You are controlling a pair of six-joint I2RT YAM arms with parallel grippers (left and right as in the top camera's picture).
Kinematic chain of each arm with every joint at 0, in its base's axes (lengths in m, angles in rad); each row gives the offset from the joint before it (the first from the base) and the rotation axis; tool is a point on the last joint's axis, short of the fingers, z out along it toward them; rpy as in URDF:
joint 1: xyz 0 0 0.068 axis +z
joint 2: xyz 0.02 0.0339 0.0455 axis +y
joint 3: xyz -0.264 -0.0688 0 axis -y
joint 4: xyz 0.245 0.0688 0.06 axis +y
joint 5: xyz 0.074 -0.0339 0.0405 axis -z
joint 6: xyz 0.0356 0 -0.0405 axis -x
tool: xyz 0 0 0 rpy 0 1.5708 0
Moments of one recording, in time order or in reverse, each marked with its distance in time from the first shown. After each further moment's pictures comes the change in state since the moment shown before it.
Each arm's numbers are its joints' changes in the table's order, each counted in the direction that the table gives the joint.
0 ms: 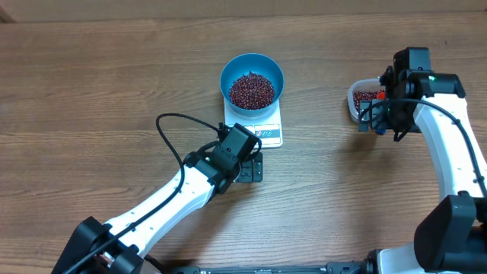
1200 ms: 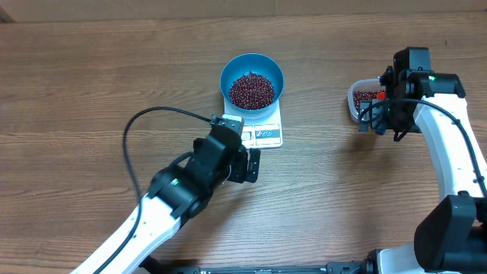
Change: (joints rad) left arm 0.000 -0.346 -0.004 0.001 -0.019 -0.209; right arm 0.000 0.000 0.000 0.000 0.000 0.000
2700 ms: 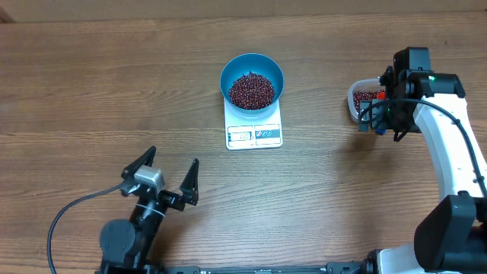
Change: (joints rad) left arm 0.550 -1.013 -0.721 -0.555 0.343 -0.284; right arm 0.000 0.000 0.000 0.000 0.000 0.000
